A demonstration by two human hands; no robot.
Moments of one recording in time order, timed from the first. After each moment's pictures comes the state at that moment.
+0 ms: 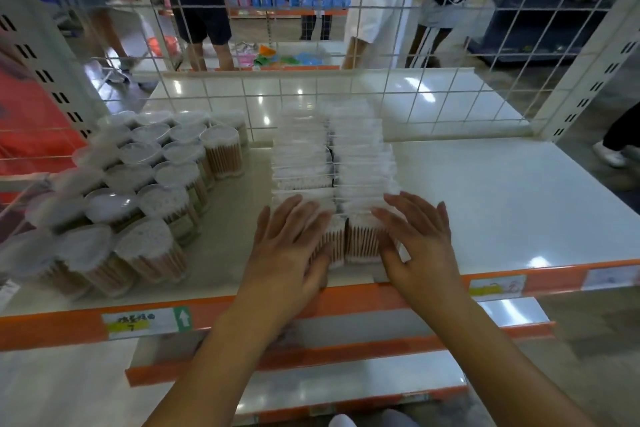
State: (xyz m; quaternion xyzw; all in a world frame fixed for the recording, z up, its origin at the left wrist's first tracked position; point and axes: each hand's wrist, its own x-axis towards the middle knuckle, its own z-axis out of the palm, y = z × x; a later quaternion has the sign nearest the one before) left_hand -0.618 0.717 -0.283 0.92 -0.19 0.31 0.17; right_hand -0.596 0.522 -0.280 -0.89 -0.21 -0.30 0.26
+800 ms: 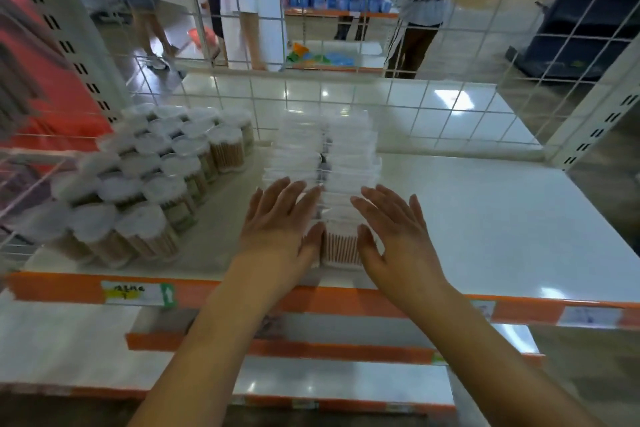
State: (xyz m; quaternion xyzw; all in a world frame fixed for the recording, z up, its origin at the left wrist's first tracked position) left_hand -0.619 0.681 -0.231 0.96 -0.08 0.27 0.07; right_hand -0.589 0.510 -0.237 -0.90 -0.28 -0.25 0.24
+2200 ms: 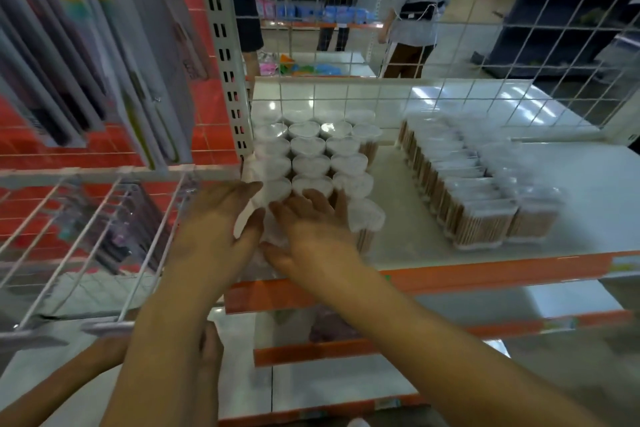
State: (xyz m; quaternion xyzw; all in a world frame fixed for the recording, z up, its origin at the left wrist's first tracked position) left_hand -0.686 1.012 -0.223 0.94 -0.05 0.21 0.26; right_hand -0.659 0.874 -0.243 -0.94 -0.26 -0.18 0.15
